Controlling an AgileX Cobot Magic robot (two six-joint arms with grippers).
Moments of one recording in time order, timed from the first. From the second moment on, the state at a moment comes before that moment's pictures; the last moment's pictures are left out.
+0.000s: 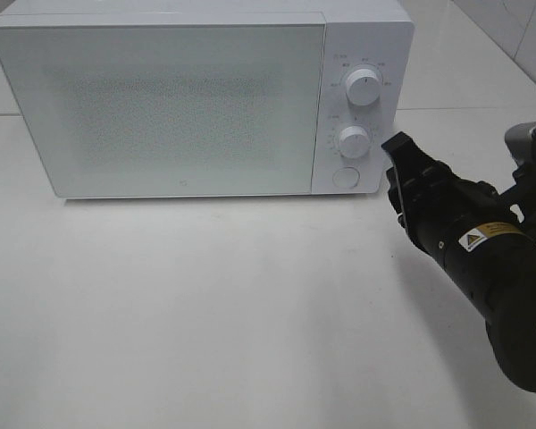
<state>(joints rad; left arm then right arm) 0.00 -0.01 -0.50 -0.05 1.05 0.03 0.79 1.66 -0.35 0.84 -1.13 0.79</state>
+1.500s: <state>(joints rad) 0.00 -0.01 -0.50 -0.05 1.05 0.03 0.79 1.88 -0.50 0.90 -1.03 1.33</state>
